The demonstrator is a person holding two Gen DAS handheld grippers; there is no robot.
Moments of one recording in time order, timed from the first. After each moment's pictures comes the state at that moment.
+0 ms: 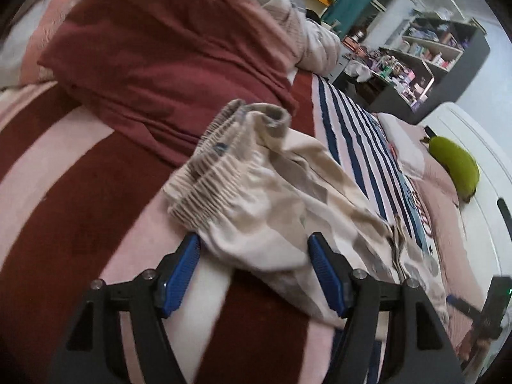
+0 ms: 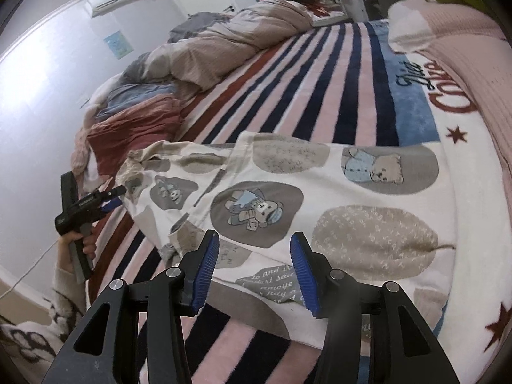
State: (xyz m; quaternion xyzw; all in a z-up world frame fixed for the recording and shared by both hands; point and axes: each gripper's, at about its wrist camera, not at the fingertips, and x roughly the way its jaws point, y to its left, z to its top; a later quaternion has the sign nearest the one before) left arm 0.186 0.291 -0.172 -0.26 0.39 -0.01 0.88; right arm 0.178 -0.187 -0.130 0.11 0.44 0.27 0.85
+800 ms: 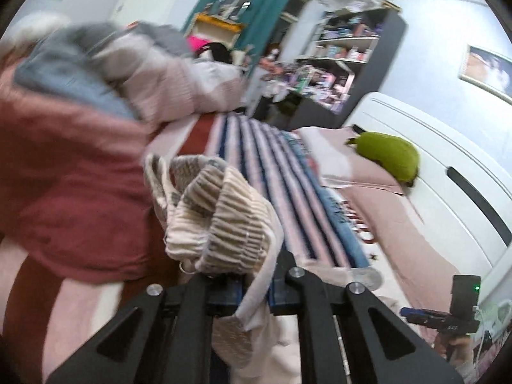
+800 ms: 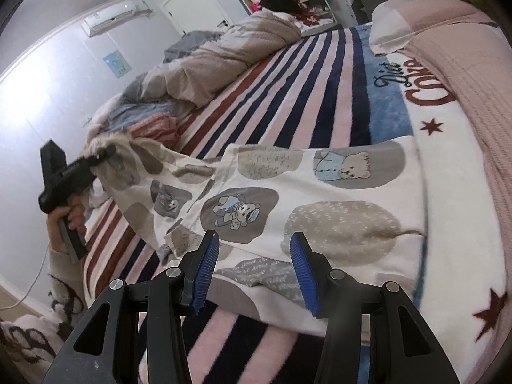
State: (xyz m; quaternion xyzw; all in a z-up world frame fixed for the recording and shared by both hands) left arm 0.224 0.180 -0.048 -0.17 0.28 -0.15 0.93; right arm 0.161 -0.233 -0.124 0.14 0.41 0.27 0.86
